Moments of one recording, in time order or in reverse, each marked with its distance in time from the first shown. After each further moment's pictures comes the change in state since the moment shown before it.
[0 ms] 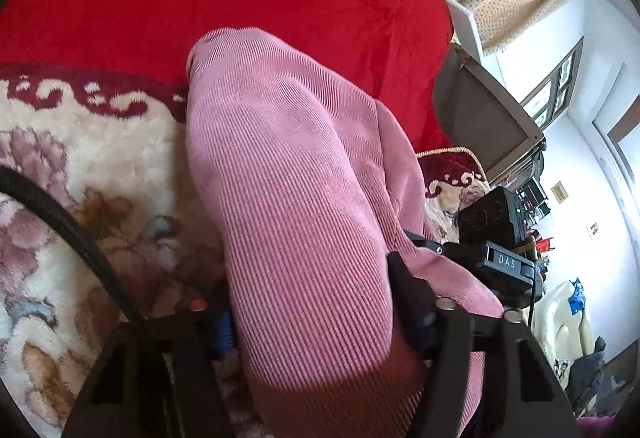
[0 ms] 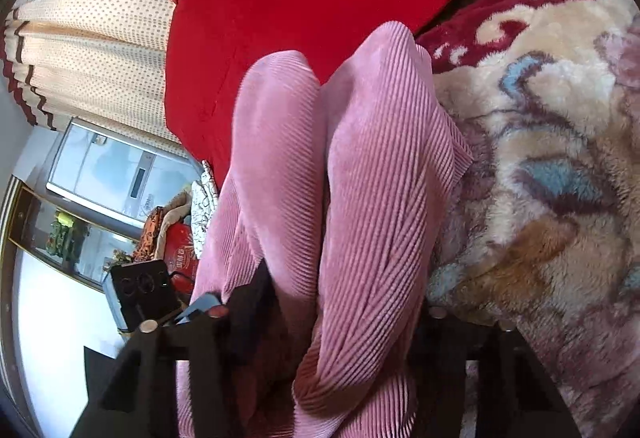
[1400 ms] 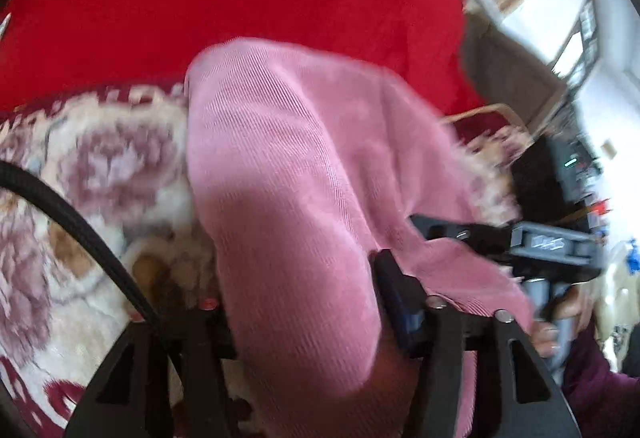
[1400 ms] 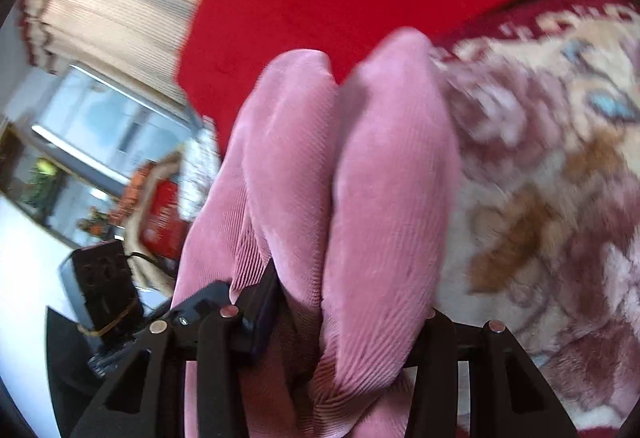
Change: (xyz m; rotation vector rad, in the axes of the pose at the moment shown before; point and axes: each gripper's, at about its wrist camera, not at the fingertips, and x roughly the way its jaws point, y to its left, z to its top) left arm -0.050 0.004 -0.033 0.123 0.047 0.279; right arm 0.024 0.067 -0.060 -0.135 0.050 -0.112
